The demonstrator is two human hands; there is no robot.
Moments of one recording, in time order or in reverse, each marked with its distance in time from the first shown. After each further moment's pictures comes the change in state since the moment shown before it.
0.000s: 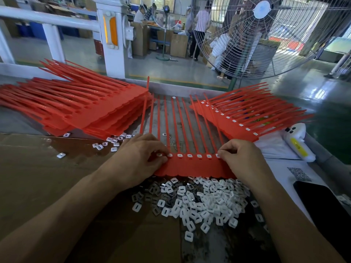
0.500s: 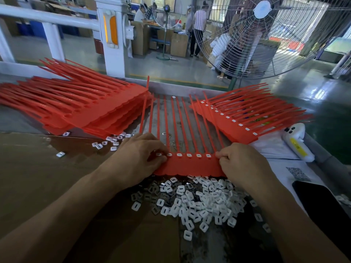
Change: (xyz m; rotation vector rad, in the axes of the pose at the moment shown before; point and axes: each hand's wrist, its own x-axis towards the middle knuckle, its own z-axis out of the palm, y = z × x) left_hand 0.000 0.000 0.000 -0.004 0.009 0.009; right_hand -0.015 -0.021 -0.008 -0.483 -0.119 -0.158
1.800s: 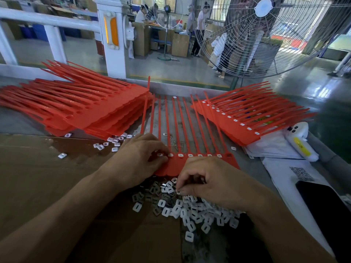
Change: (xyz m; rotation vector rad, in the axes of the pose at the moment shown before) left_hand 0.001 -0.002 0.002 -0.007 0.010 0.009; right_hand -0.020 -0.037 0.001 0.440 -0.368 -0.571
